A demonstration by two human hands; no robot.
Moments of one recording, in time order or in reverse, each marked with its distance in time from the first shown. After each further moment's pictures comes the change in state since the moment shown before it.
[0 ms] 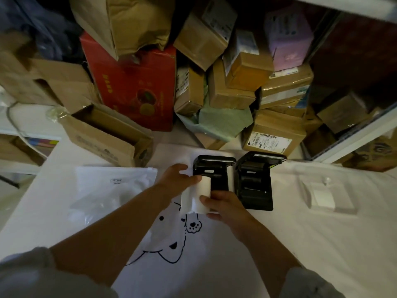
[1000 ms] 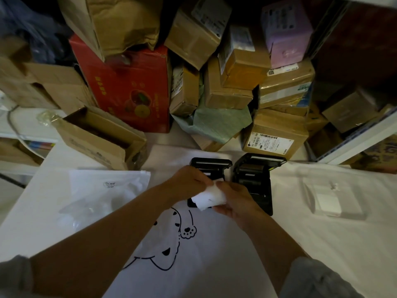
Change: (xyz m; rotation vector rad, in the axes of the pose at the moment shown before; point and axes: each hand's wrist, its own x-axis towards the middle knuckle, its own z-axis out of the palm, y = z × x) left_hand -0.002 0.030 0.026 0.389 -0.185 0.246; right_hand 0.023 -0.012 -0.031 0.245 0.169 0.065
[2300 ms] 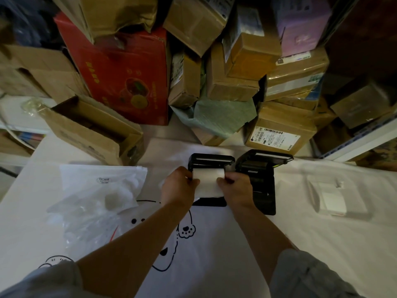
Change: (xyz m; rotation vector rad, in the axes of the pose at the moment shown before) left_hand 0.017 -0.039 0.035 -0.045 0.443 -0.245; right_hand 0.042 0.012 0.005 -0.552 0.278 -0.373
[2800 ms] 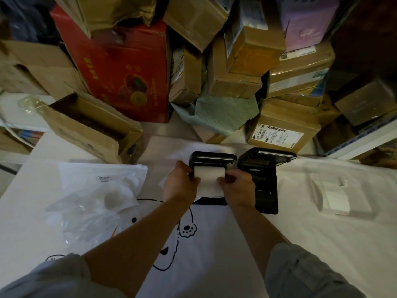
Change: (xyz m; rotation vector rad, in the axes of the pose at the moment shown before) left_hand 0.013 -0.003 0.007 0.007 -0.008 0.000; right_hand 0.004 0.008 0.005 -0.074 0.086 0.017
